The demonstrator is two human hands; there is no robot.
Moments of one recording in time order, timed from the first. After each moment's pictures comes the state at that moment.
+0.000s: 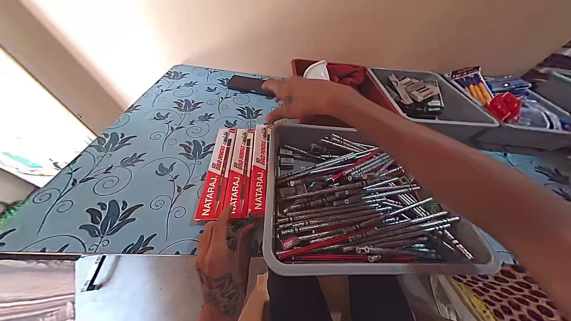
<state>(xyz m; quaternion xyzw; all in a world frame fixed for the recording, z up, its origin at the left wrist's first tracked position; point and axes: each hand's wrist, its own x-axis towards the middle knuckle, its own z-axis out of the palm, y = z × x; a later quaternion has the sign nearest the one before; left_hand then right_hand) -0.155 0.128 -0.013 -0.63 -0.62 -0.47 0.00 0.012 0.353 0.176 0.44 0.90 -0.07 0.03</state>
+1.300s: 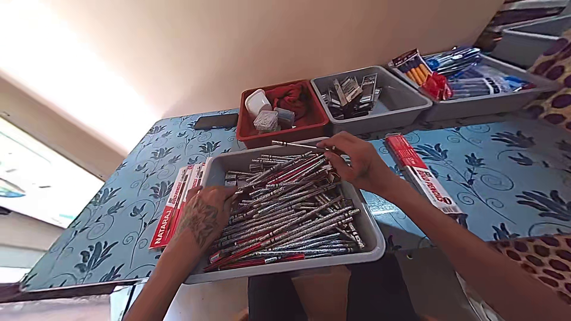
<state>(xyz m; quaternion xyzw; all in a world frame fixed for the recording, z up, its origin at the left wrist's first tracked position) -0.096 0.211 0.075 -0.85 -0.49 -0.18 0.02 0.256 0.207 0.098 0.40 0.82 0.04 -0.40</state>
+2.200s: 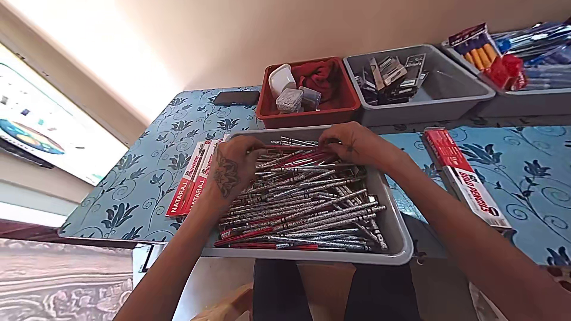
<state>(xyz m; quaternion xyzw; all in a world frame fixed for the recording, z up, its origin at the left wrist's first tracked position) -0.065 0.230 0.099 -0.83 -0.46 -0.32 -0.01 0.240 0.275 0.101 0.41 0.89 -0.10 -0.18</state>
